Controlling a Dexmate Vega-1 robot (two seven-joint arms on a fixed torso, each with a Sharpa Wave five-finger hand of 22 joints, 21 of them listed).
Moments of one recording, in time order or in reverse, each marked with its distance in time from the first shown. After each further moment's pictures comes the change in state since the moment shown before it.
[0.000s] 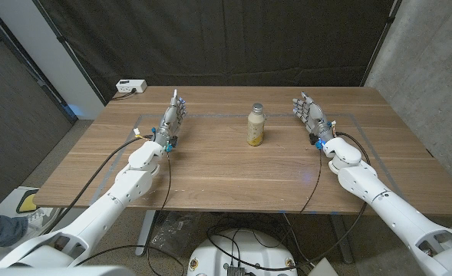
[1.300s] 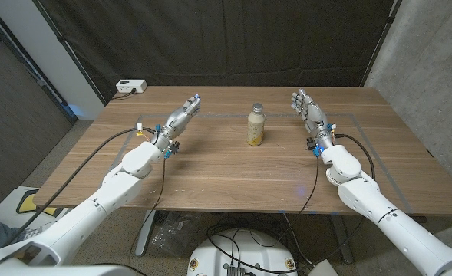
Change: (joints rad) left arm 0.044 0.149 0.066 -0.151 0.255 -0.111 -0.045; left_hand 0.184 -0.150 -0.063 -0.130 0.038 -0.008 0.008 0.010 0.004 0.022 -0.025 0.014 0.004 0.057 -0.010 0.008 0.000 0.075 0.030 0.015 -0.003; right arm -0.161 -0.033 0.015 -0.226 -0.166 0.116 -0.158; right_hand -0.017 -0.033 -0.024 -0.001 -0.005 -0.032 0.002 -0.016 0.000 0.031 -0.010 0.004 0.000 0.034 -0.002 0.011 0.005 0.044 -0.001 0.007 -0.001
